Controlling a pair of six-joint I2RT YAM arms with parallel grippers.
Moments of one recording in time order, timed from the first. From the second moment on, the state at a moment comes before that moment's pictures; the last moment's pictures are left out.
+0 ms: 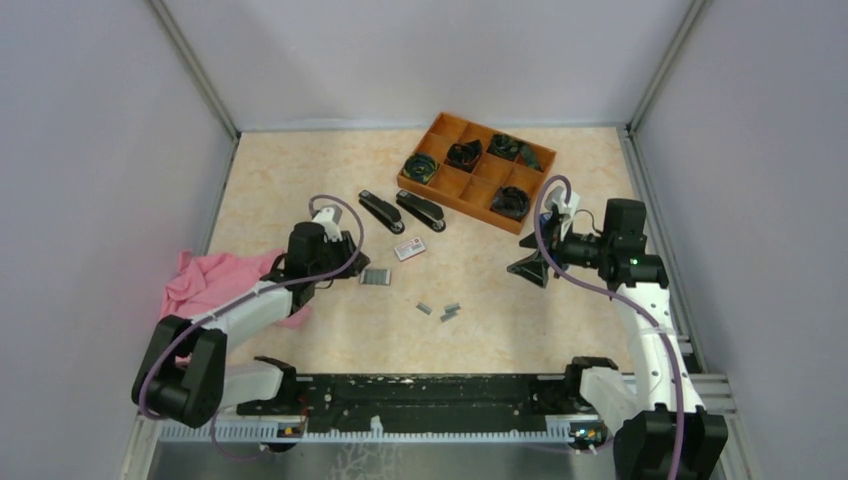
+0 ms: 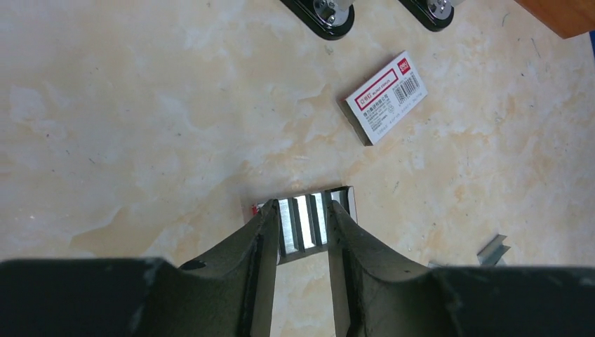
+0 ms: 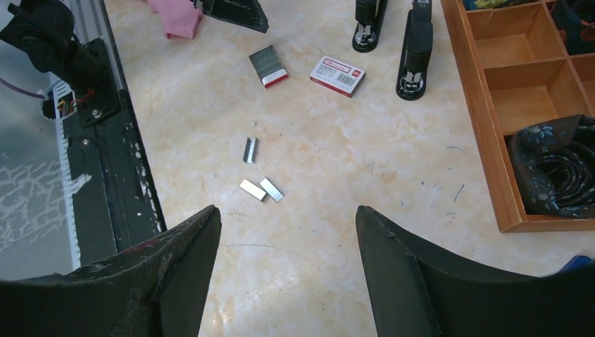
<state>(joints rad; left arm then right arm) -0.35 1.22 0.45 0.19 0.15 -0.42 -0.06 0.92 0.81 -0.61 -1.13 -0.48</state>
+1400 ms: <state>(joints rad) -0.35 1.48 0.71 -0.03 0.13 -0.32 -0.06 0.90 0.81 -0.64 -1.15 -0.51</state>
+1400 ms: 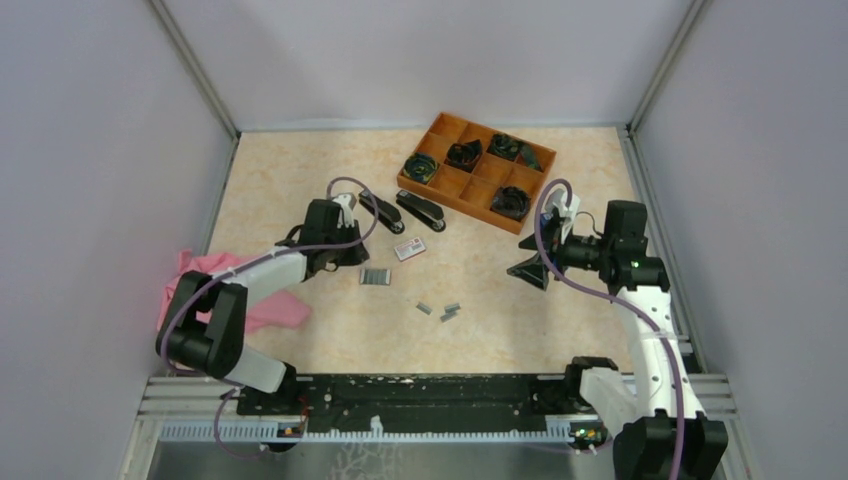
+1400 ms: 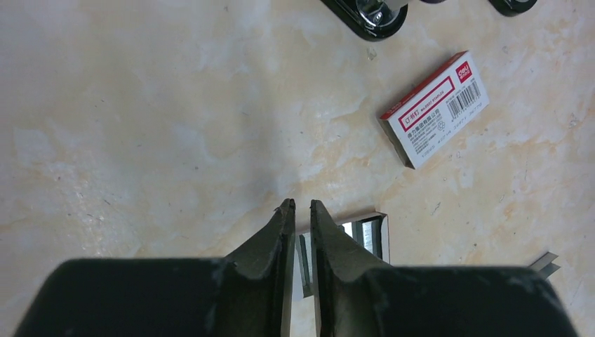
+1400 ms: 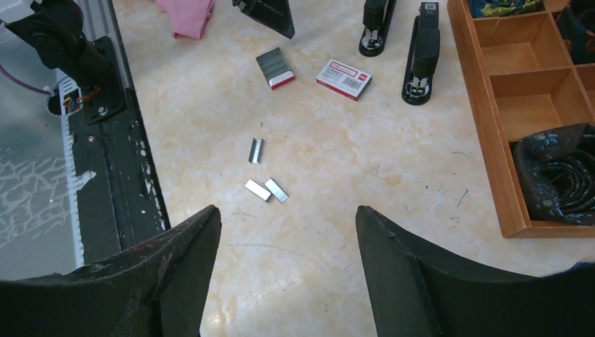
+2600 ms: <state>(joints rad) -0.38 1.45 0.66 -0.11 0.19 -0.34 -0.06 0.90 0.81 -0.64 -1.15 -0.51</state>
